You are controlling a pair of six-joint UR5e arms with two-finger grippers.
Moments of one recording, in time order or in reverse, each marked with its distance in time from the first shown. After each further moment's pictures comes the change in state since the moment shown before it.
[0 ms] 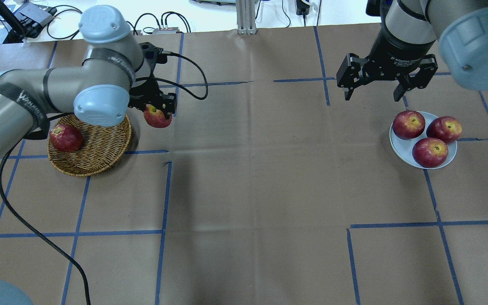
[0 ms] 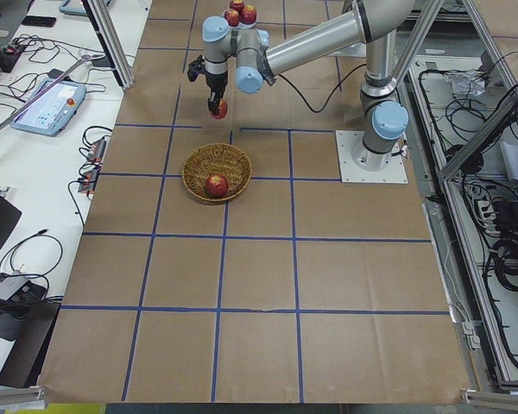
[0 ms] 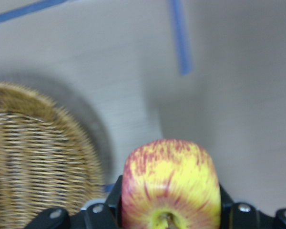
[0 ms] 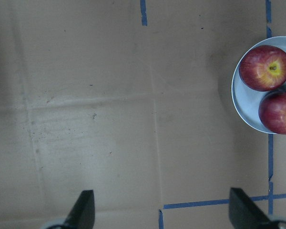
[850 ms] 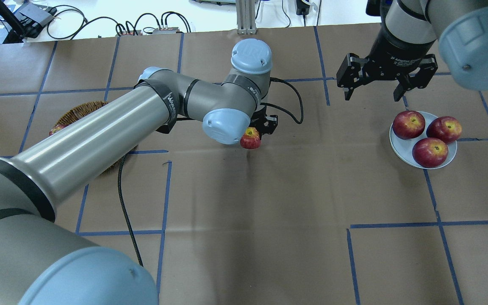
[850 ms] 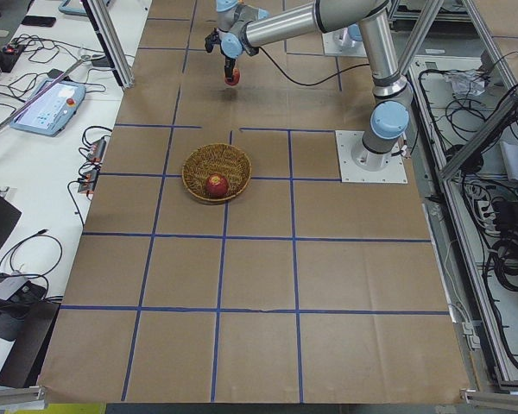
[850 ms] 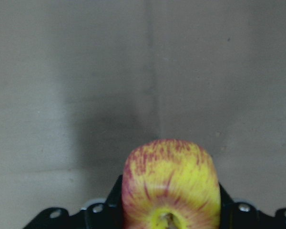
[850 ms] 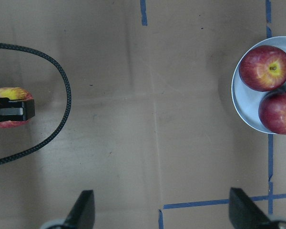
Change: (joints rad) left arm -0.323 -0.257 0.159 0.017 0.006 -0.379; right arm 0.000 0.000 0.000 0.001 0.000 -0.001
